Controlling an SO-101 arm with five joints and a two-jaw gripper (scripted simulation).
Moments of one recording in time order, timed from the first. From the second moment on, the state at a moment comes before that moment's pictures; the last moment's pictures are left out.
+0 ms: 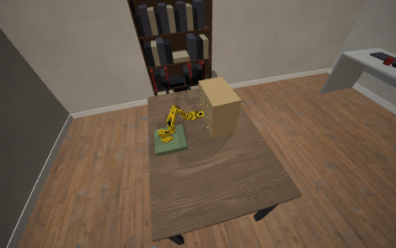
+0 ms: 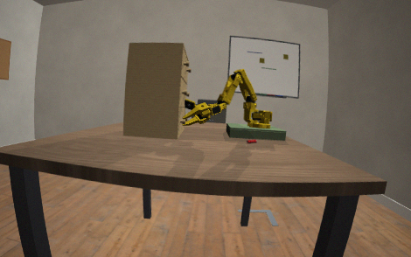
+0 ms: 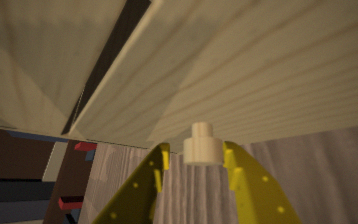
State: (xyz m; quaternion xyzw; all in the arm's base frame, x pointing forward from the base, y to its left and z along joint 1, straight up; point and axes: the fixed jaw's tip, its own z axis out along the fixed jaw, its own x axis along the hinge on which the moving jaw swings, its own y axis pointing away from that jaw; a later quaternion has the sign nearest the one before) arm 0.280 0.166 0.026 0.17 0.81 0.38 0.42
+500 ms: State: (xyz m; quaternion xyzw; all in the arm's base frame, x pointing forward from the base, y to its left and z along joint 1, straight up) arm 0.281 0.163 0.023 0.18 0.81 0.37 0.42
